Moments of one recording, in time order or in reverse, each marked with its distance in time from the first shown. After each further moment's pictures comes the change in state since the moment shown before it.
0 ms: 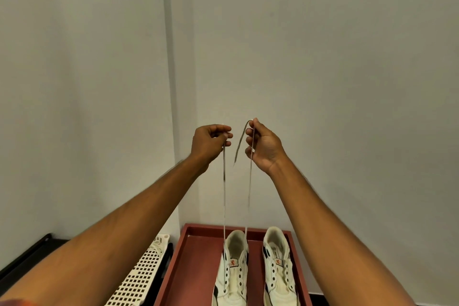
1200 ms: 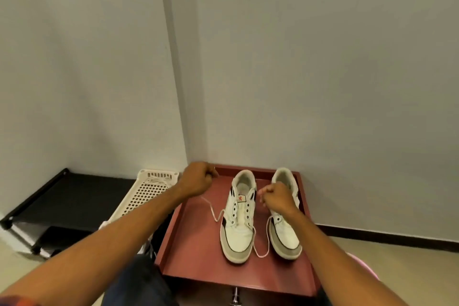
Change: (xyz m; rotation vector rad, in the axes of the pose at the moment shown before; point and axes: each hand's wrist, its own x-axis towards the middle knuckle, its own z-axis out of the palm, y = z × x) left_hand -0.101 -0.204 -0.040 0.798 -0.438 -0.170; right_hand -0.064 0.239 -0.156 -1.070 0.075 0.305
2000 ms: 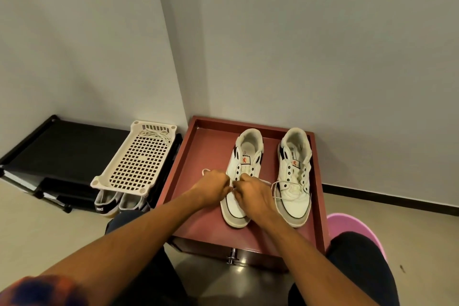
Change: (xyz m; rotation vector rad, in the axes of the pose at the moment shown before) left_hand -0.010 -0.053 0.150 0.413 -0.359 0.139; right_hand -0.013 0.058 0.106 -0.636 -0.055 -0.540
